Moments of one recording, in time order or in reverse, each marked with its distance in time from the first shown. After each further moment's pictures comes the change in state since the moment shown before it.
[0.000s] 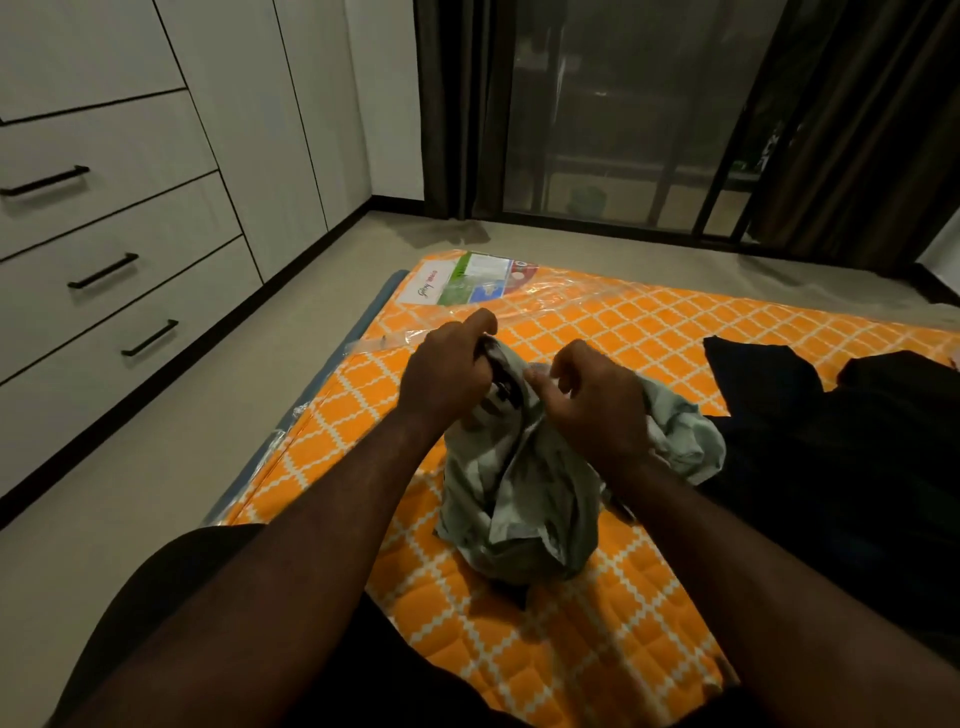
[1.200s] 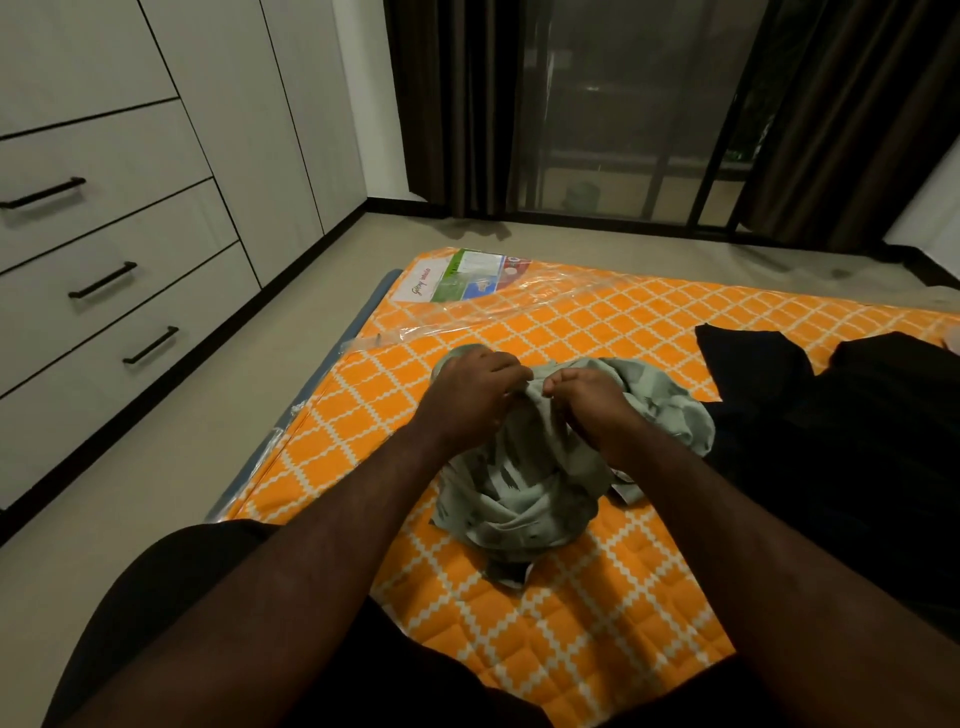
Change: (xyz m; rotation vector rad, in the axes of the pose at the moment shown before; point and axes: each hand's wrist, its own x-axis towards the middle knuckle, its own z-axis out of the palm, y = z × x) left_hand -0.022 -0.005 0.034 0.207 -0.177 0.449; right_hand 0.001 0.021 -0.003 0.583 -0.421 0.759
